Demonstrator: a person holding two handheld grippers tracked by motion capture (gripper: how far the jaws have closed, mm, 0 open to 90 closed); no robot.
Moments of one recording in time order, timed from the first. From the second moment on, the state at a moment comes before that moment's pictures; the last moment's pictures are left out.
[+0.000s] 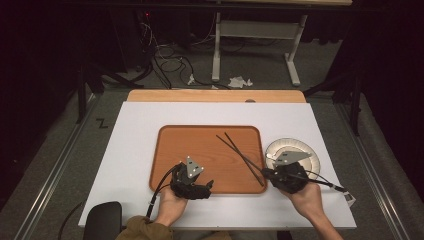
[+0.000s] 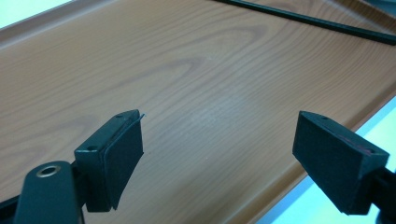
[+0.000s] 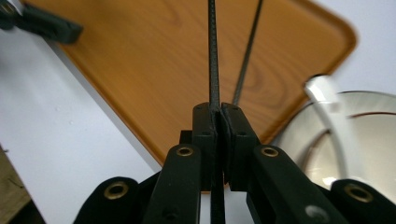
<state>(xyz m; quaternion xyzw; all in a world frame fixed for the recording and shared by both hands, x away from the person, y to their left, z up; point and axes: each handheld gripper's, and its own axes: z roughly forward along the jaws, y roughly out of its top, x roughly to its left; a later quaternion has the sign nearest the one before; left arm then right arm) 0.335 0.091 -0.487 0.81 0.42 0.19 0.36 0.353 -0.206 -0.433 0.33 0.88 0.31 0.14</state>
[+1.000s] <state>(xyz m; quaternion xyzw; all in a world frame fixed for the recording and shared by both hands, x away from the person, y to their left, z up) 0.334 0.089 -0.487 0.81 0.42 0.19 0.36 0.380 -0.166 -0.489 0.36 0.90 0.22 0.15</state>
